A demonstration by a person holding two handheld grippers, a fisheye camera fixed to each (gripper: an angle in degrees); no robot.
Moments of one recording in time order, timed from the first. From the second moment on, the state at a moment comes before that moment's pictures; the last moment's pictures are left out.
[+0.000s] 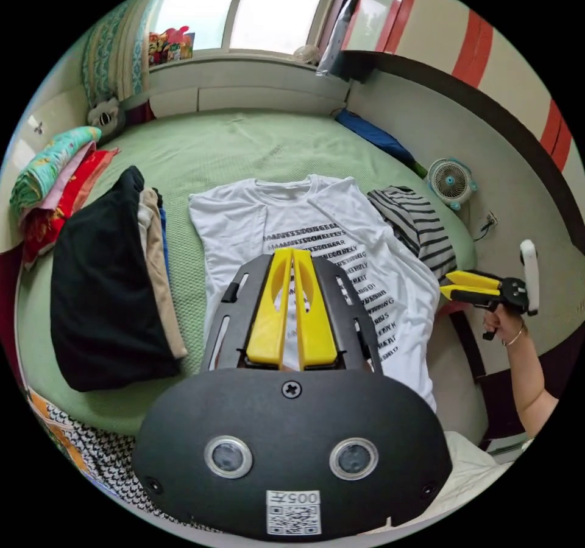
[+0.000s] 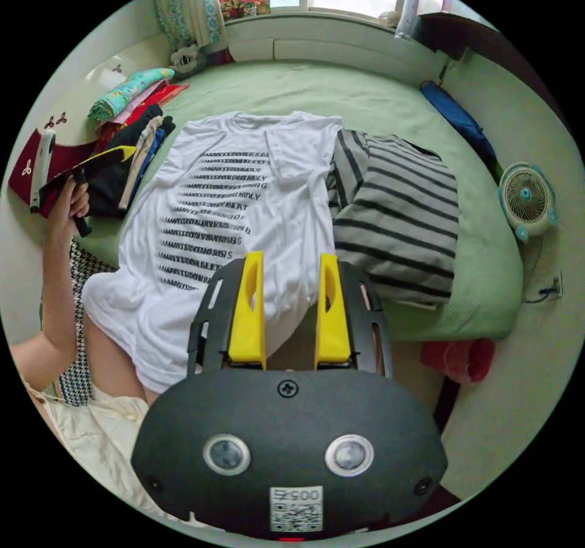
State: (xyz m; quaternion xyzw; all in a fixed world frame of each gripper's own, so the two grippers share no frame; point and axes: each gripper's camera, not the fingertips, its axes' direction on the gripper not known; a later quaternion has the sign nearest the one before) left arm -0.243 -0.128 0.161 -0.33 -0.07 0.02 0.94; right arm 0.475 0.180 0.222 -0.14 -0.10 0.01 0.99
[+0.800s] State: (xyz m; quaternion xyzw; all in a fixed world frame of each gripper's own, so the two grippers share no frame) left arm -0.260 -0.041 0.037 -0.40 -0.12 -0.02 0.91; right arm 0.522 0.308 0.222 -0.10 -0.23 0.12 0.96
